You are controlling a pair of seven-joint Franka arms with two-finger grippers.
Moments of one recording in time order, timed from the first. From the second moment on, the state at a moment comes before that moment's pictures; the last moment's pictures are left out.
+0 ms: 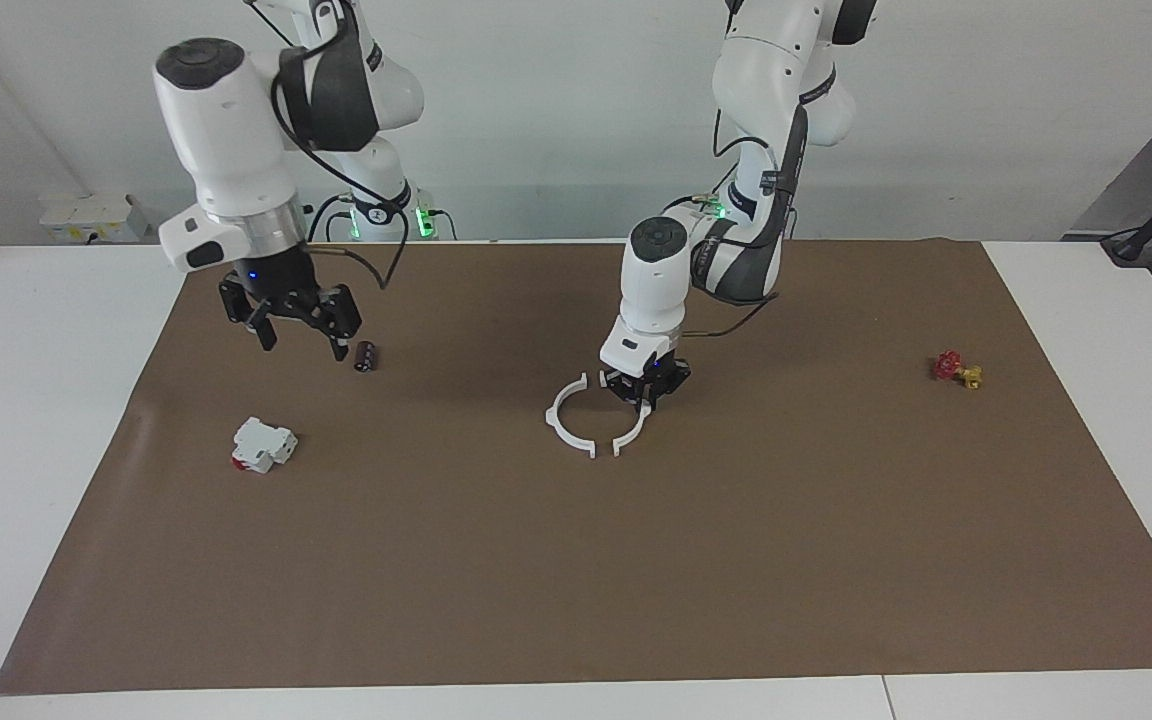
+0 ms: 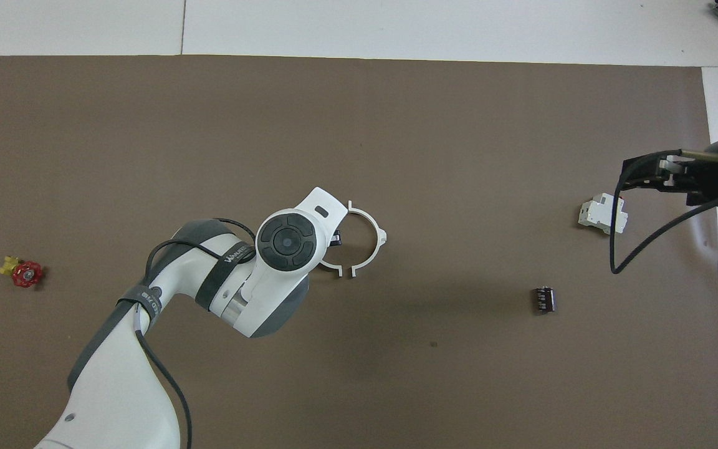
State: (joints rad) left arm -0.62 0.32 0.01 -2.01 0.12 2.42 -0.77; right arm 0.11 -0.03 -0.10 -1.67 -0.02 1.72 0.26
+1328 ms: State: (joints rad) left arm -0.65 0.34 0.01 -2.01 0.13 2.50 -0.77; right arm 0.10 -0.03 -0.09 -1.59 -0.02 1.60 0.24
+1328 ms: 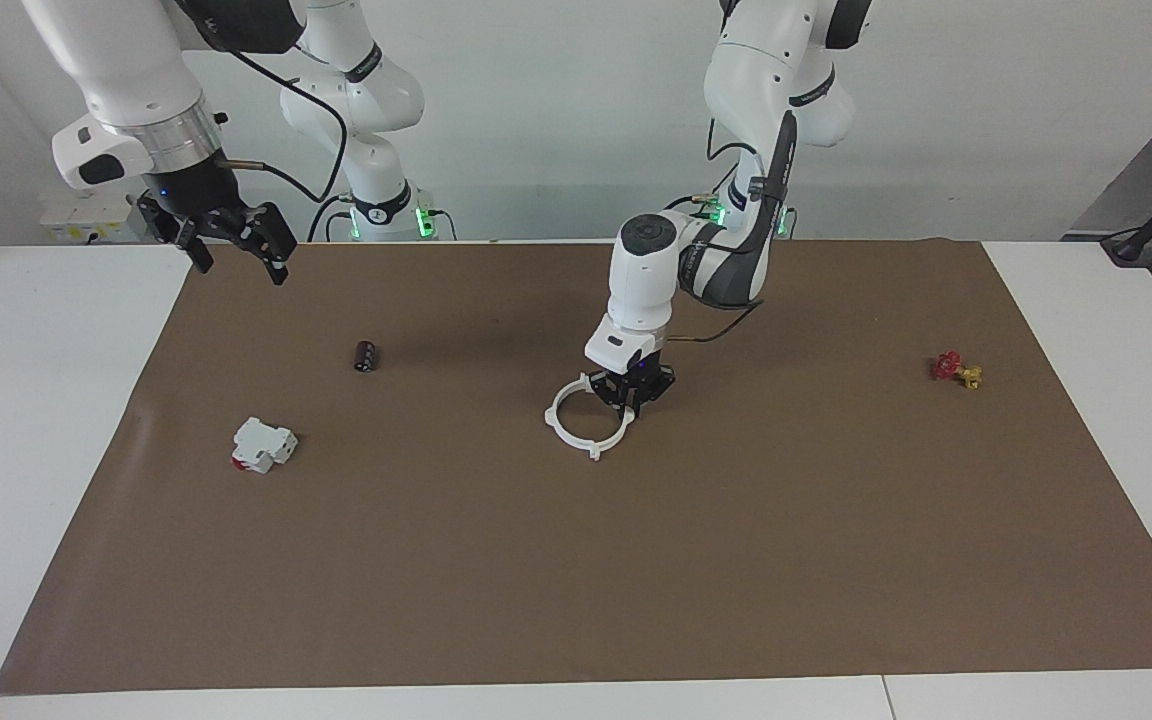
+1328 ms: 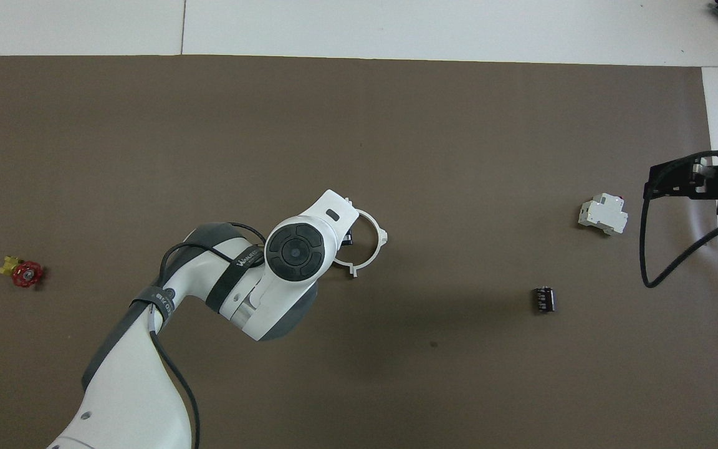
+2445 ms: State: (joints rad) left arm -0.65 0.34 0.01 -2.00 0.13 2.45 -0.77; right arm 0.10 -0.03 -0.09 -1.59 -0.02 1.60 0.24
